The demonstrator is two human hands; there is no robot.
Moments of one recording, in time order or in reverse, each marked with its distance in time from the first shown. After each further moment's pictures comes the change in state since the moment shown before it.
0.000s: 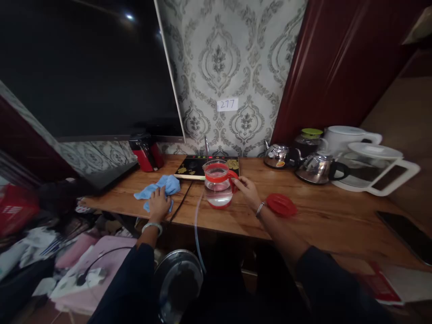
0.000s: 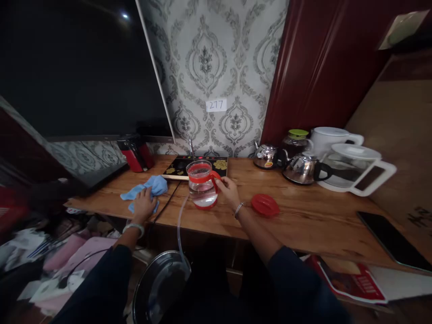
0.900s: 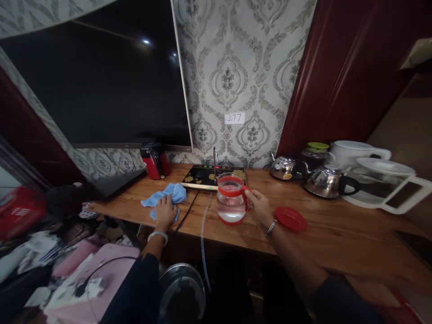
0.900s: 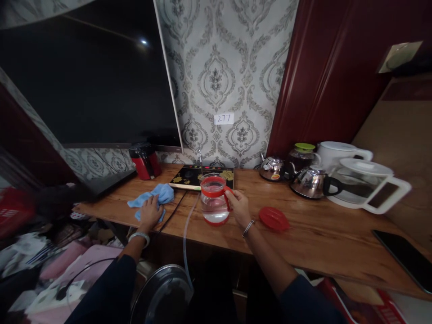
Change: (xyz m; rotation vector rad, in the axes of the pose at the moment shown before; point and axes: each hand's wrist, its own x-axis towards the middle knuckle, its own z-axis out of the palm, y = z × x) left_hand 0.001 -0.009 0.008 0.000 0.029 0.021; right_hand -0.024 -0.033 0.014 0.293 0.143 0.203
